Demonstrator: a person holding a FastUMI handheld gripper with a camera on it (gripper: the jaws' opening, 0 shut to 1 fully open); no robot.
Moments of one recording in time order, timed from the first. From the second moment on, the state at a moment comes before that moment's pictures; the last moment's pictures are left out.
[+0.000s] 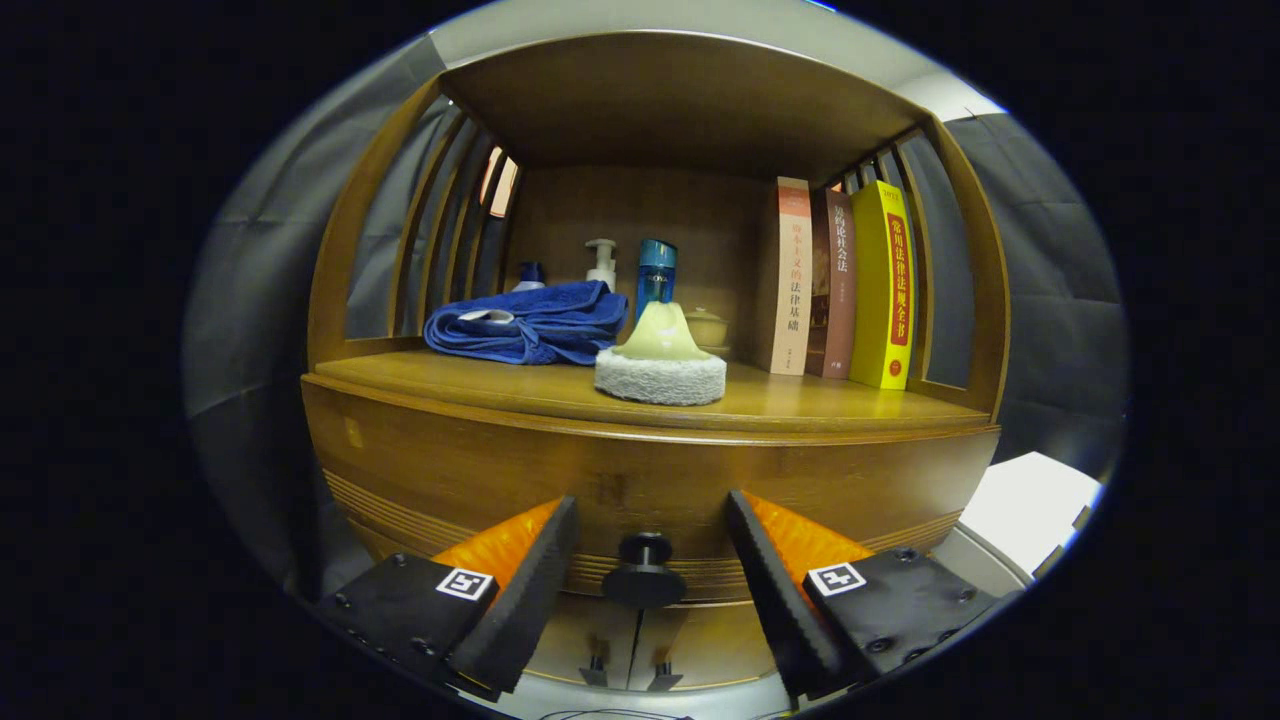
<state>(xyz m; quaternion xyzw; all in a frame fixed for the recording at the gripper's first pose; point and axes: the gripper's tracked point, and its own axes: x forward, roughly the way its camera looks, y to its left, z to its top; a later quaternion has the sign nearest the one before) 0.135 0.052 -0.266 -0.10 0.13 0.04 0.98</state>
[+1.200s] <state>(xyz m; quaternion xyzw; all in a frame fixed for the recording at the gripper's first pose) -0.016 0.047 -0.088 -0.09 0.05 0.03 0.99</state>
